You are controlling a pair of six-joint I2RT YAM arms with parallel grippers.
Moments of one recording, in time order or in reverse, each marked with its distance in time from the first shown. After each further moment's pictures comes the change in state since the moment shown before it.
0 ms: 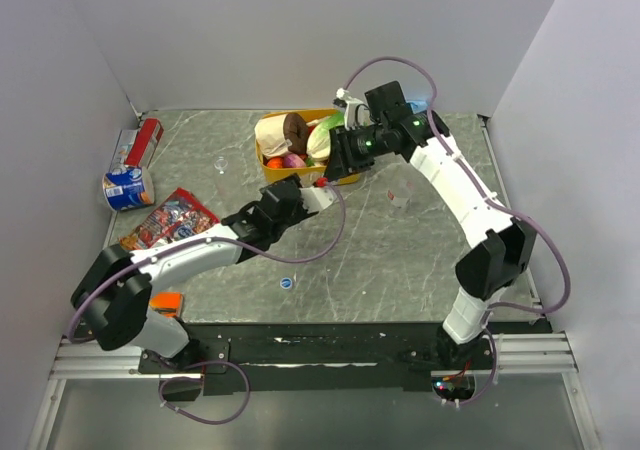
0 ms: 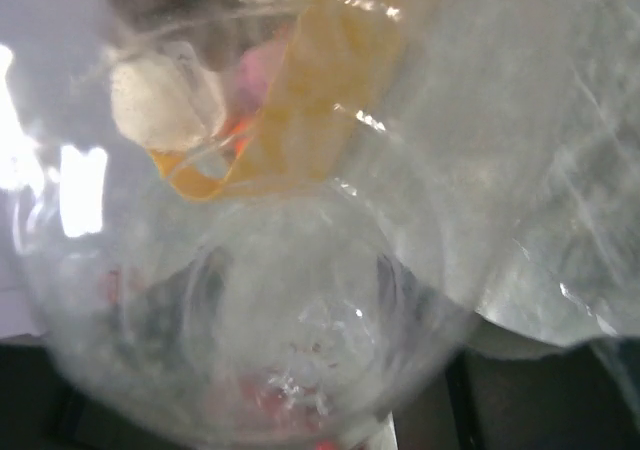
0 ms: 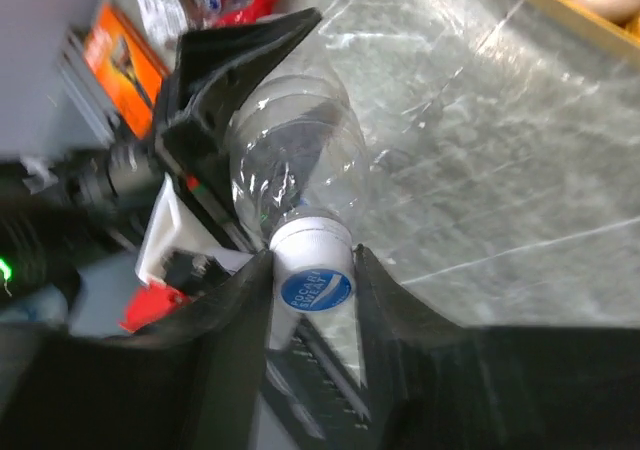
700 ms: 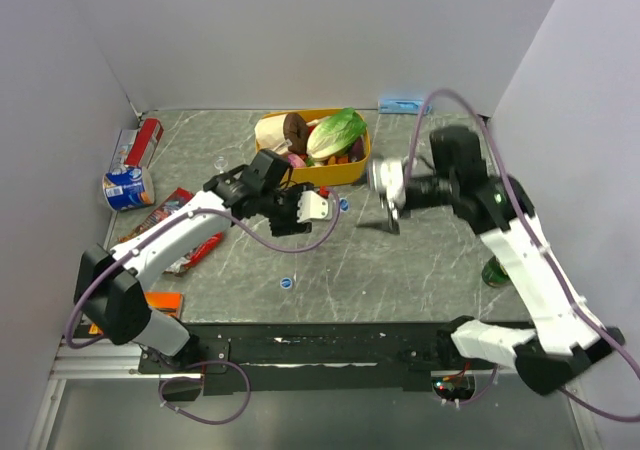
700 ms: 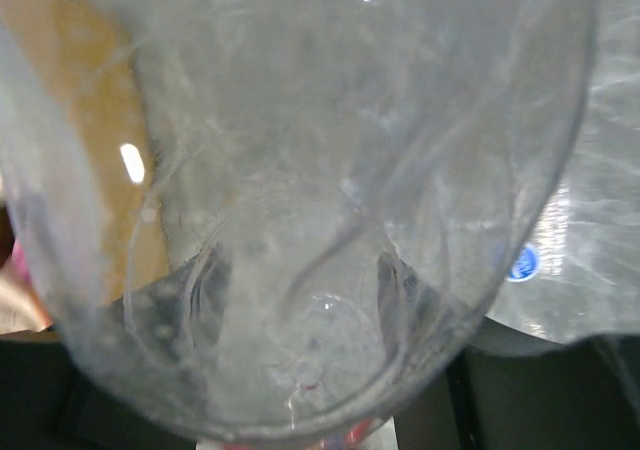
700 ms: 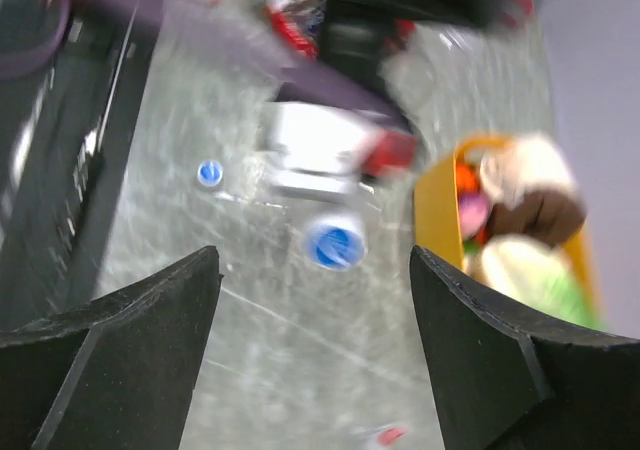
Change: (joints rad) left arm 0.138 0.038 0.332 -0.690 0.781 0.279; right arm -0.047 -0.538 -0.342 0.039 -0.341 -1.021
